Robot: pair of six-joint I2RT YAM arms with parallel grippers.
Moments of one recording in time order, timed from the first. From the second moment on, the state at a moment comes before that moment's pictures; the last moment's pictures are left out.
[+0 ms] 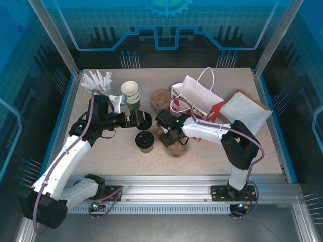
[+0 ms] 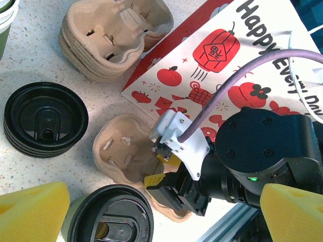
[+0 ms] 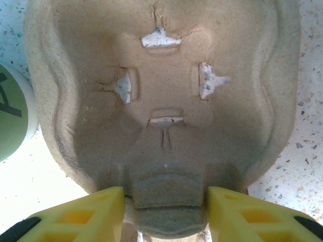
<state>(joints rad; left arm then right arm) -0.26 1.02 0.94 -0.56 0.49 -0.48 0.85 1.81 1.23 -0.70 0.08 0.26</state>
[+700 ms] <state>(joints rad) -0.26 1.02 0.94 -0.55 0.49 -0.48 0.85 1.82 1.23 -0.69 0.08 0.24</state>
